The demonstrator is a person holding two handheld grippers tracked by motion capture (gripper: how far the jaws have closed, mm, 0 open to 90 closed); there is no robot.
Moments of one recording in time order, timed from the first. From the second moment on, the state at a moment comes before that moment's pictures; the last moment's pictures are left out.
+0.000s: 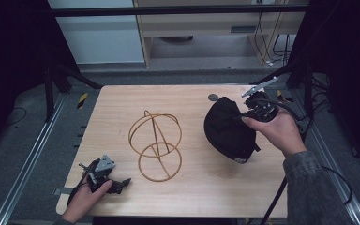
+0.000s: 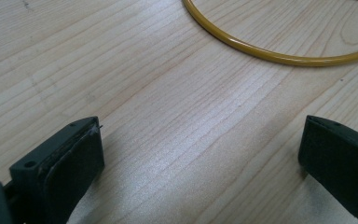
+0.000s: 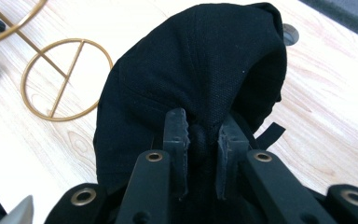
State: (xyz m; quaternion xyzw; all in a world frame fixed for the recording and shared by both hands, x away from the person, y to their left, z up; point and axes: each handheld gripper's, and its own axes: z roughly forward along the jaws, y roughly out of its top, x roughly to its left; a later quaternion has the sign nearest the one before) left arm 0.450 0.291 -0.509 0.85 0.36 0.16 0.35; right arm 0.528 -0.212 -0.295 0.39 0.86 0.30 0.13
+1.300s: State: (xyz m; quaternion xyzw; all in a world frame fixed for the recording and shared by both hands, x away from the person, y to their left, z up) left arm 0.450 0.290 -0.509 0.85 0.36 0.16 0.35; right arm 0.480 -0.197 -0.223 0.34 0.84 0.39 0.17
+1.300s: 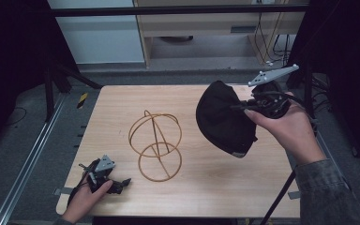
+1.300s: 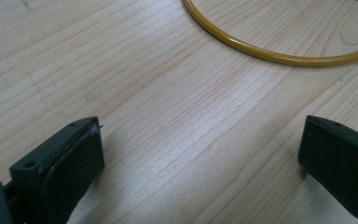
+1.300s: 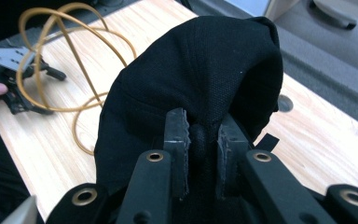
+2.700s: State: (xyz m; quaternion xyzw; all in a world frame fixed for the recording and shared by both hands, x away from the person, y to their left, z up) left arm 0.450 0.290 -0.509 0.85 0.36 0.16 0.35; right arm 0.477 -0.120 -0.172 0.26 0.85 0.43 0.17
